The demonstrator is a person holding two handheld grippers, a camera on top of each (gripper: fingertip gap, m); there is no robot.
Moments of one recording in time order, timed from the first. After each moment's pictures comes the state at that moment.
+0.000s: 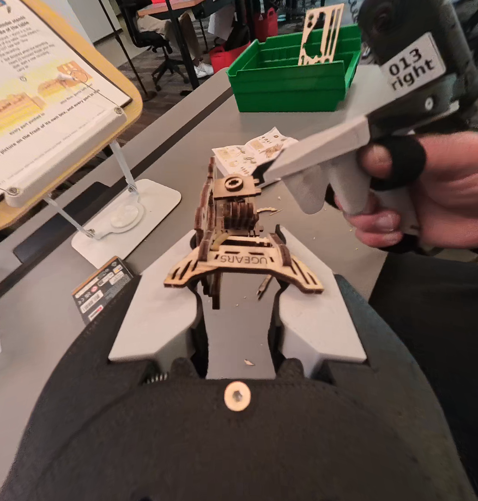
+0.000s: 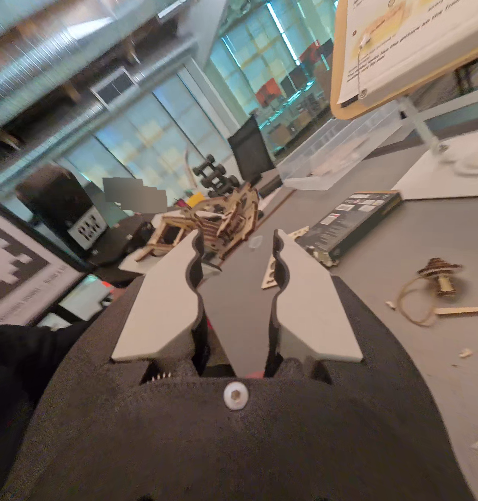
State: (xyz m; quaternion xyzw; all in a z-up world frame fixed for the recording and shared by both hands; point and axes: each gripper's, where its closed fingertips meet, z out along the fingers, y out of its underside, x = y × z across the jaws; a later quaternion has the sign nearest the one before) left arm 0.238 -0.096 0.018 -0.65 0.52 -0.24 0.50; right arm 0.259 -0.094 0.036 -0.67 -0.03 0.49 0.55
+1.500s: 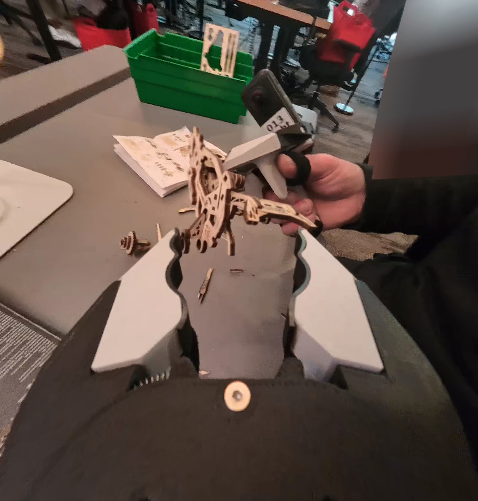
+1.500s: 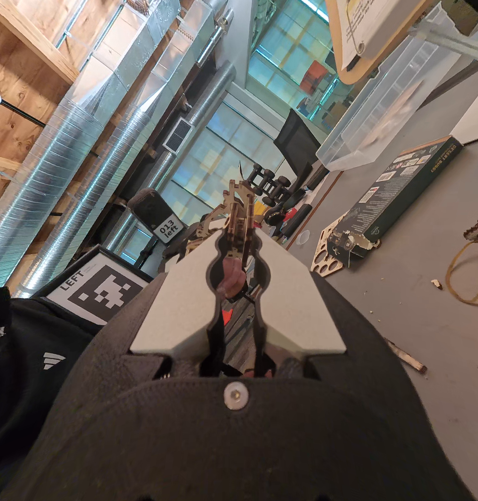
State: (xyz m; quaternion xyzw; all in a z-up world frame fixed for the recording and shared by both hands) left arm 0.243 -0.111 0.007 -0.63 0.55 -0.44 0.34; right arm 0.284 -0.083 0.018 -0.61 0.04 0.64 0.46
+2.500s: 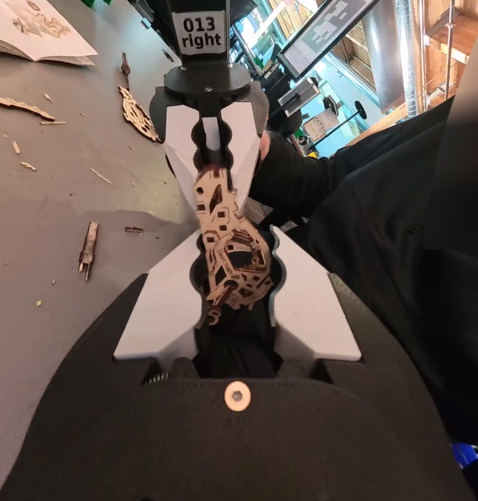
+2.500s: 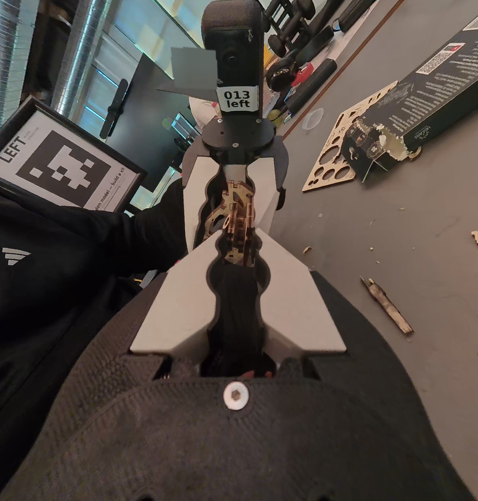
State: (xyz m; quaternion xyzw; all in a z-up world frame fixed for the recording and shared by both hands) left arm 0.234 -0.145 -0.043 -0.58 0.49 -0.65 0.01; right arm 0.225 -0.112 -0.037 -0.72 -0.17 0.60 0.30
